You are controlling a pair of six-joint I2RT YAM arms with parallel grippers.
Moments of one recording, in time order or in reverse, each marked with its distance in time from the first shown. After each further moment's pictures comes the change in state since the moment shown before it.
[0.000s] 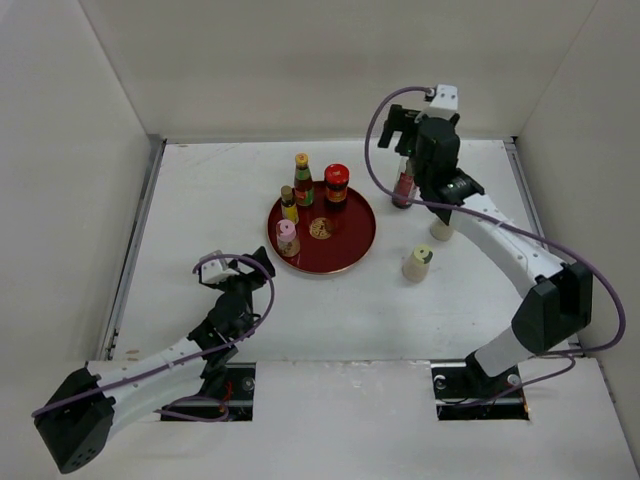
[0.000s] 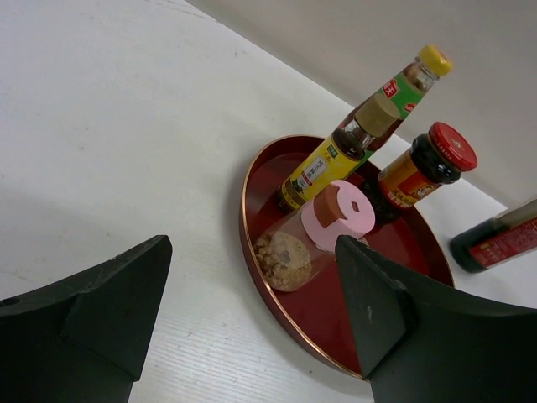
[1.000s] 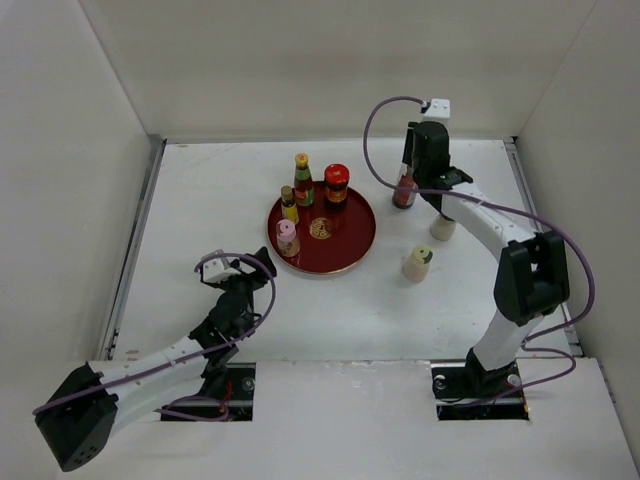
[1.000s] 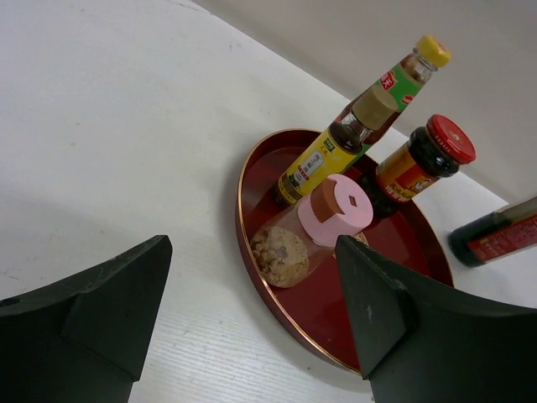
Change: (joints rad) left arm 0.006 0.031 0.000 0.016 0.023 -0.008; right arm -0.144 0.208 0.017 -0.039 0.039 -0.095
